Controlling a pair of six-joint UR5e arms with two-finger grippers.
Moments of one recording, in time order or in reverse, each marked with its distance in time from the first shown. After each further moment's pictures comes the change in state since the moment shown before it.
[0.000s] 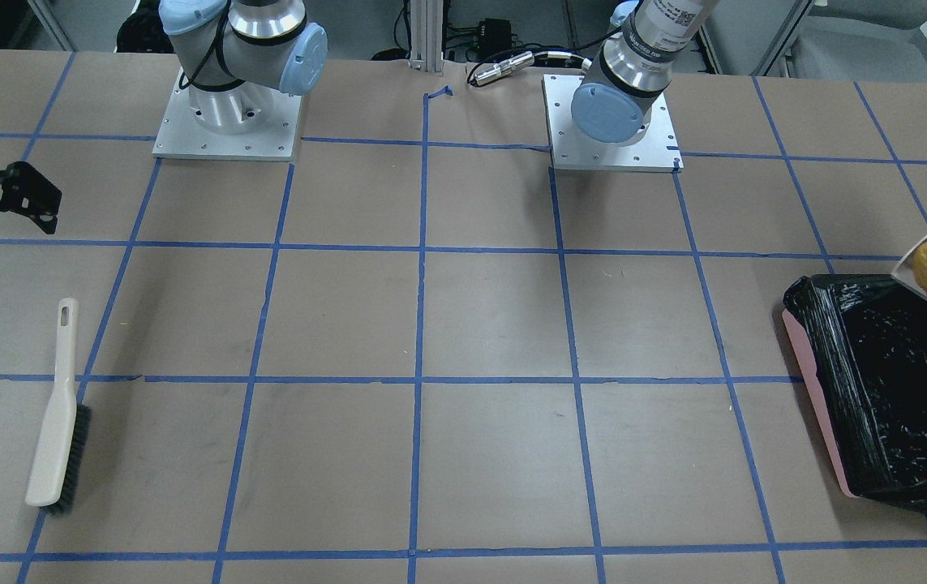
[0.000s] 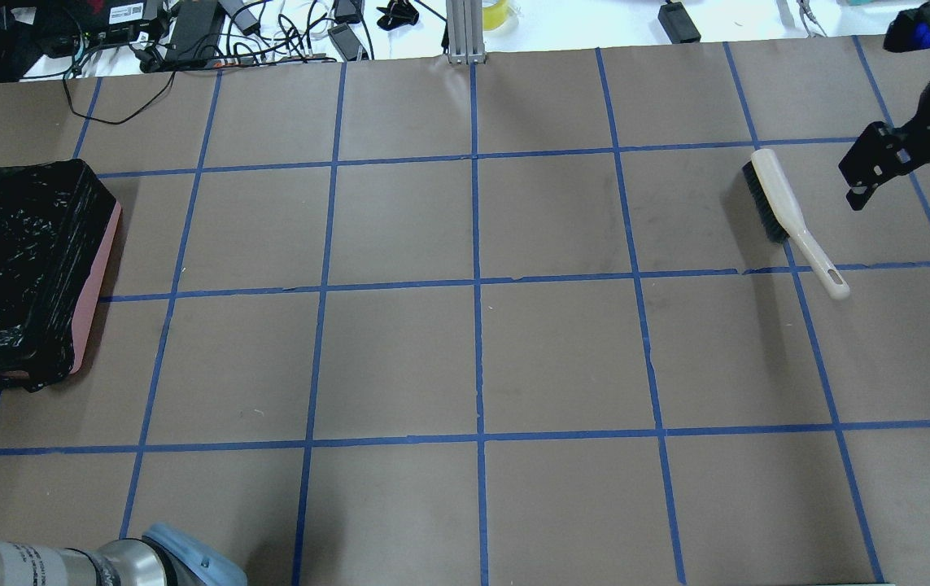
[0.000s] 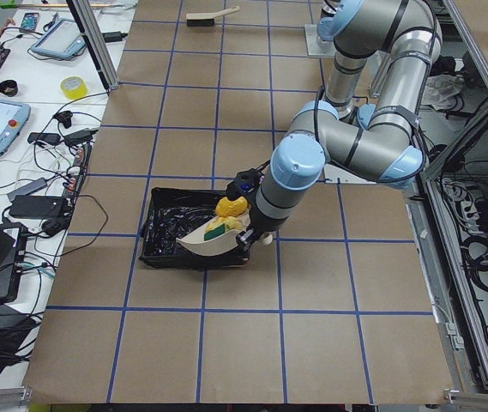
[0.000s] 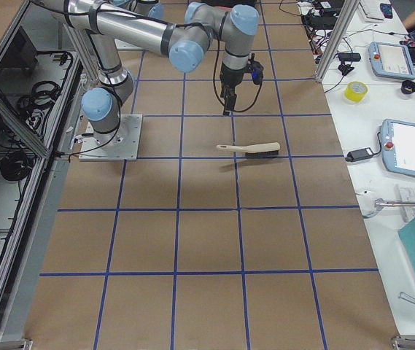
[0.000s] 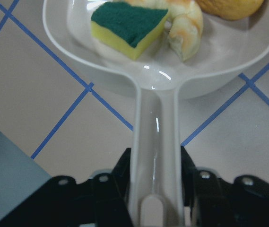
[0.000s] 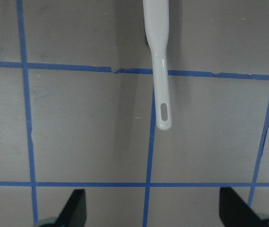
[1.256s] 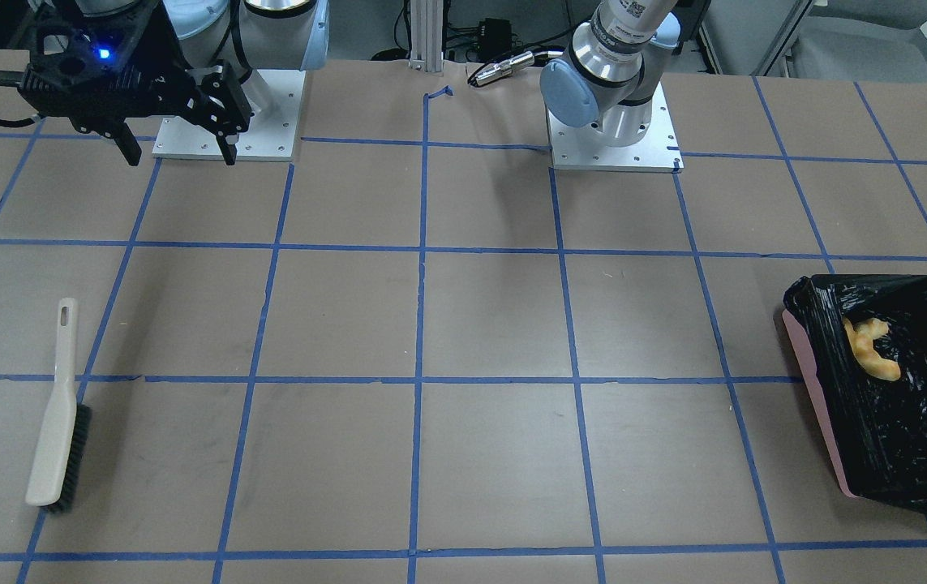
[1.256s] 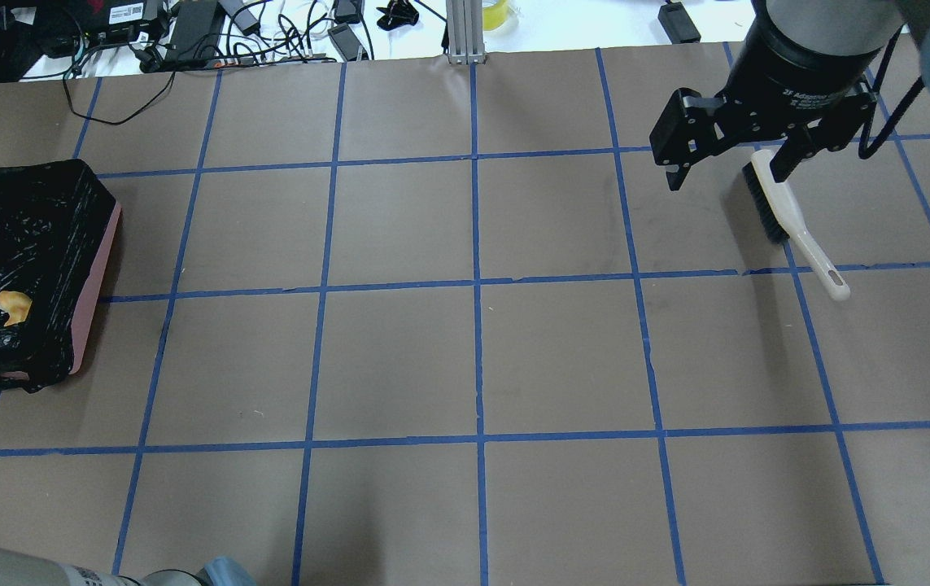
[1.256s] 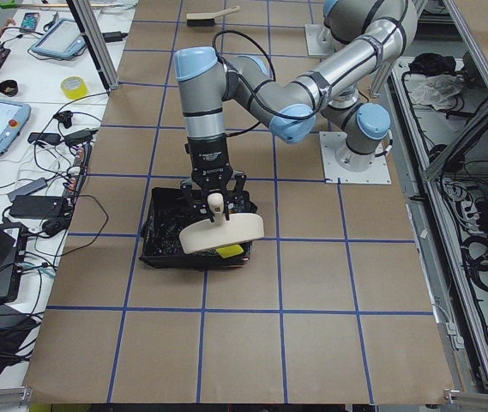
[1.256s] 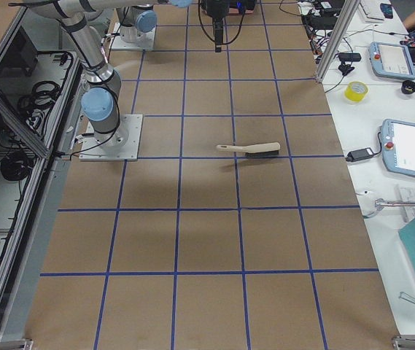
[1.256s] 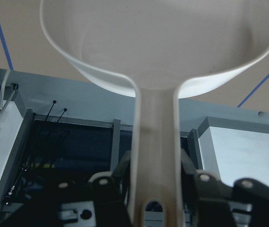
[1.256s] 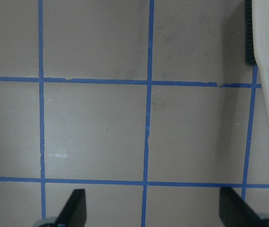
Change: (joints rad) left arm -0.368 -0.027 0.000 0.281 0.639 0.244; right arm 0.341 -0.069 -0.064 0.042 0.104 0.360
